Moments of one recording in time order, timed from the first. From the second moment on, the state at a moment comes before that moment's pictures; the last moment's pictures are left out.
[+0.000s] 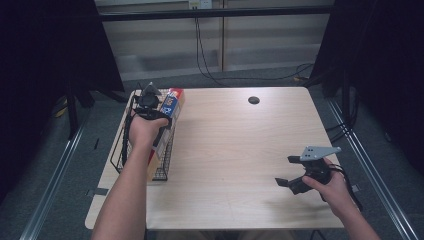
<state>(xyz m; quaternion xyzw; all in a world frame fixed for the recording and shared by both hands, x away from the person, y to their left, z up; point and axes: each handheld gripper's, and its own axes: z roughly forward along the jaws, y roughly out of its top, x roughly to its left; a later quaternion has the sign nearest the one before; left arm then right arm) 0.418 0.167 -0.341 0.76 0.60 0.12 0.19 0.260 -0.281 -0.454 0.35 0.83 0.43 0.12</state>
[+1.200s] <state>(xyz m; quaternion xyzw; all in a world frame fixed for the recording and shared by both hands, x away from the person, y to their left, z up) 0.413 0.193 -0.351 0.71 0.67 0.13 0.18 0.259 -0.283 -0.453 0.35 0.83 0.43 0.12</state>
